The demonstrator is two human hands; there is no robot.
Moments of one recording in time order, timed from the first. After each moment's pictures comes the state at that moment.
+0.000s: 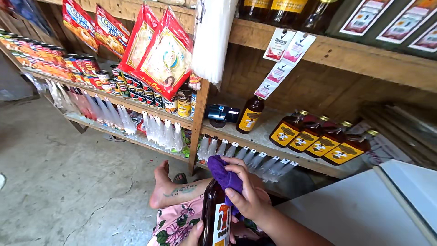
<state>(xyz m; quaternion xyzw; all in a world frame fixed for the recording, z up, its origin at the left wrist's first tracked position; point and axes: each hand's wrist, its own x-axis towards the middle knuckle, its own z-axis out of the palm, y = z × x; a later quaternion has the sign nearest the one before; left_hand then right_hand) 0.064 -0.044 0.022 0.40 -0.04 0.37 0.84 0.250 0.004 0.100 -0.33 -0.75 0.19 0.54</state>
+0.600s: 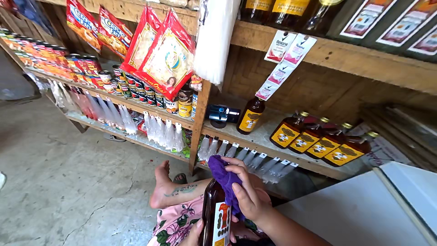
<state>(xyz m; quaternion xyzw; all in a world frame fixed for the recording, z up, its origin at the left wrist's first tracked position) 0.063 -0.039 0.002 0.38 -0.08 0.34 0.86 0.251 0.005 0.099 -0.31 -0.76 0.19 0.54</state>
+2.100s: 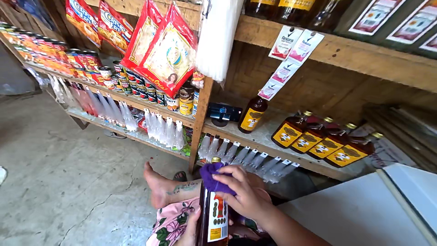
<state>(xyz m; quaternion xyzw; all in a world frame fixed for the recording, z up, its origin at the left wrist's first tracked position) 0.060 -0.039 0.011 0.24 0.01 0.37 0.90 0.255 0.007 0.093 -0.36 -0.83 0.05 0.43</state>
